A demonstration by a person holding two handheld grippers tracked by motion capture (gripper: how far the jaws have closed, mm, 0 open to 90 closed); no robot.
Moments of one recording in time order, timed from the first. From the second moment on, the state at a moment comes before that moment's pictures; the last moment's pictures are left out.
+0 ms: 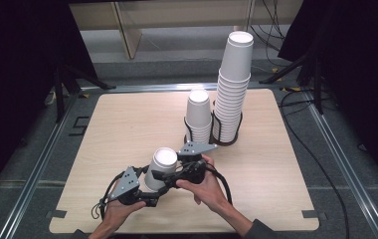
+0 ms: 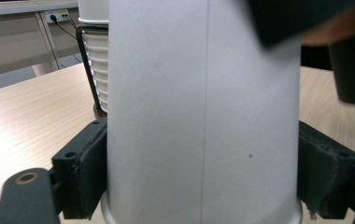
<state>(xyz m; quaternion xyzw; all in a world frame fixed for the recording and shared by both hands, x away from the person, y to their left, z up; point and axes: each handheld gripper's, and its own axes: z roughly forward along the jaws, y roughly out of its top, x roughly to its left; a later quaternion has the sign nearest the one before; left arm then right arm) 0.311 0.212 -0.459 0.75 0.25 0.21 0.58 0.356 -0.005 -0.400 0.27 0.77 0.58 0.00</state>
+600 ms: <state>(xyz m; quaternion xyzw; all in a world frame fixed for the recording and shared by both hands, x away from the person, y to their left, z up) 0.306 0.209 -0.454 0.81 0.19 0.25 0.49 0.359 -0.033 -0.378 0.23 0.82 0.52 -0.01</state>
